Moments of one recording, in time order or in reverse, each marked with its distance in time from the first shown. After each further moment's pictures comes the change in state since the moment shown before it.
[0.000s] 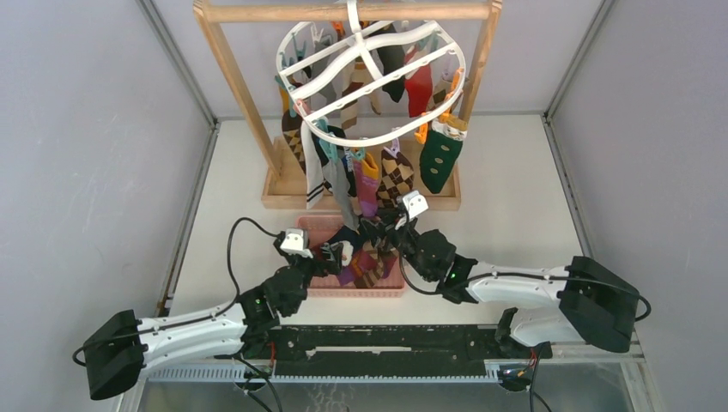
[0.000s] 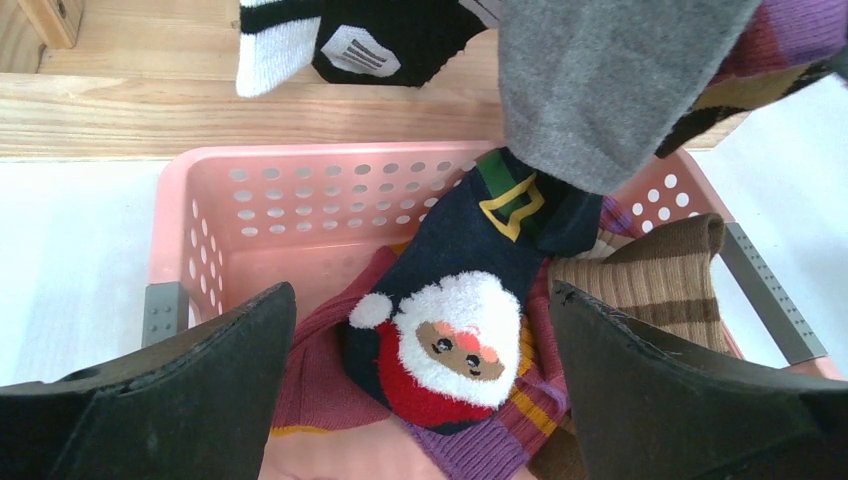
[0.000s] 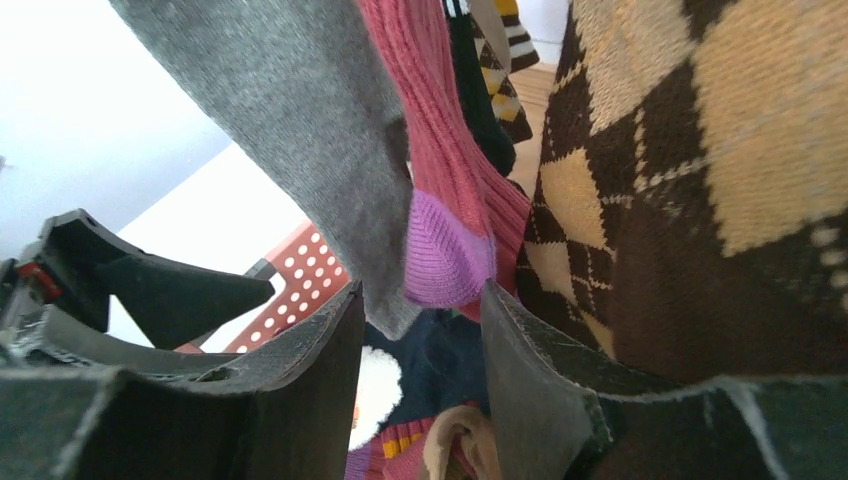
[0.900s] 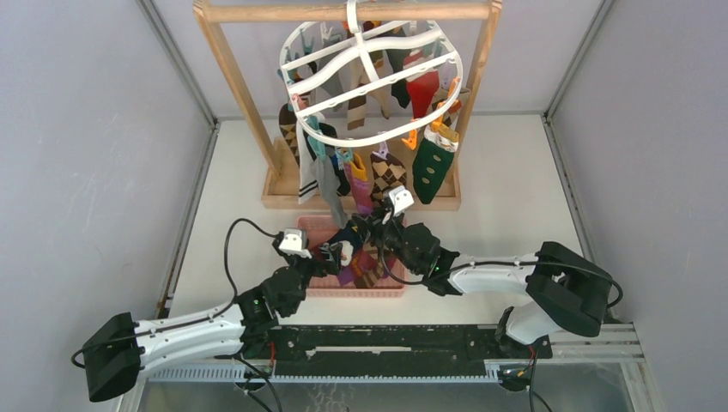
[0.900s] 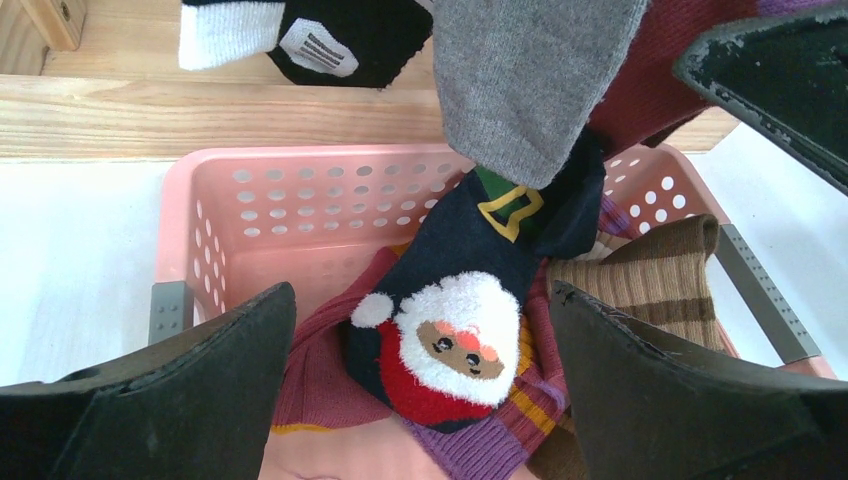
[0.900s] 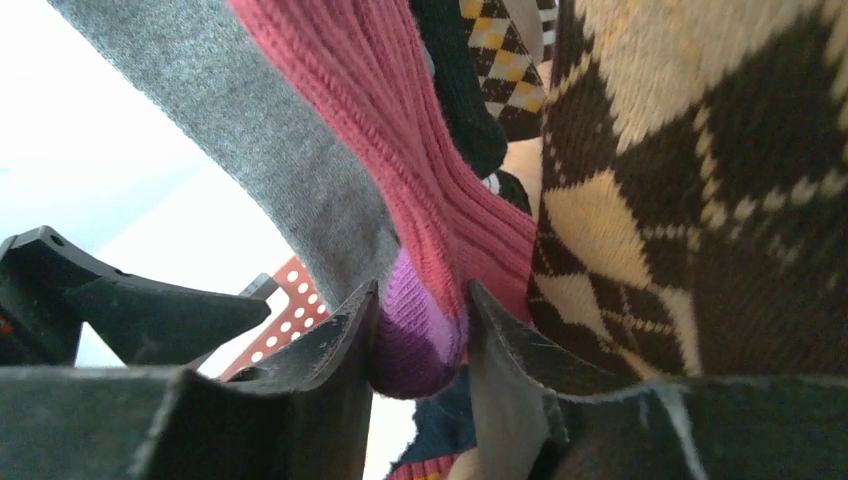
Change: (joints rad) left arm -0.002 -0.034 -0.001 -0.025 -0.002 0.000; right arm -0.022 0.182 0.071 0.083 -0.042 0.028
